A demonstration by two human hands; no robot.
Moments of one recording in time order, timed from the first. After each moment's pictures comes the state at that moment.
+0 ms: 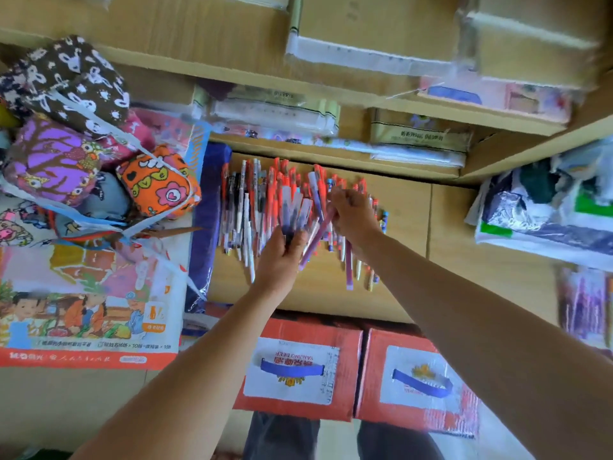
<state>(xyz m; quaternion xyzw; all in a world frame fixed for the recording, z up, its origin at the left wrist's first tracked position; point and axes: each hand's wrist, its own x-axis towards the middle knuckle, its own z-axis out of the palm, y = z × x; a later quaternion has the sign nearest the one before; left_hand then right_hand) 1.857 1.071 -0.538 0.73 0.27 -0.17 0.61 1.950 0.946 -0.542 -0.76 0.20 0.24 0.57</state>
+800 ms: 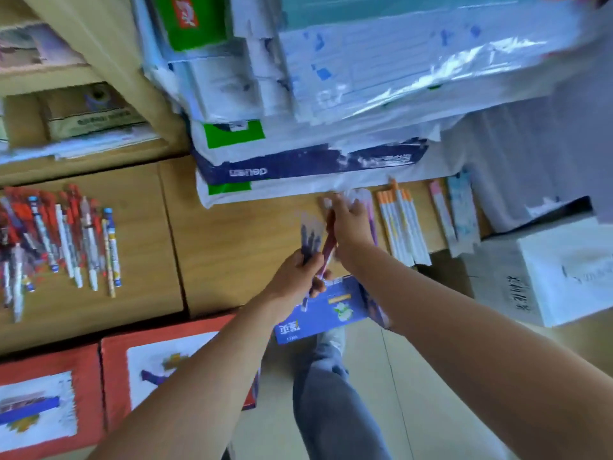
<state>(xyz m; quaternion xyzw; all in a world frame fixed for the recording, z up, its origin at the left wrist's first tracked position) 1.818 0.563 -0.523 0.62 0.19 -0.44 0.62 1.866 0.450 -0.527 -0.64 0.43 0.09 0.63</state>
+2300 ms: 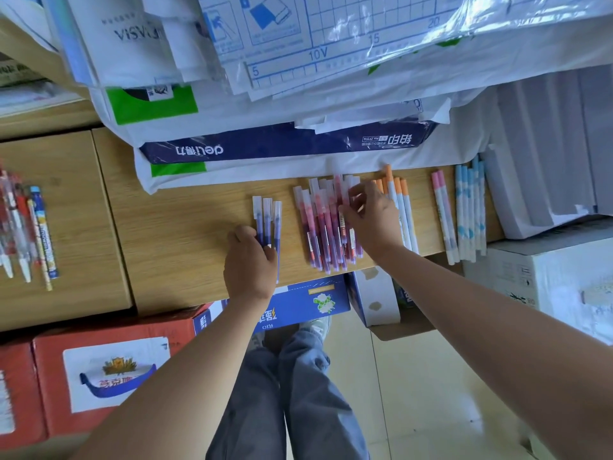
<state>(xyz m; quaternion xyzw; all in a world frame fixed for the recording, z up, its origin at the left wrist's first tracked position) 1.831 0.534 -0.596 0.93 0.17 -0.22 0.23 1.866 0.331 -0.605 -0.91 0.17 0.14 0.36</state>
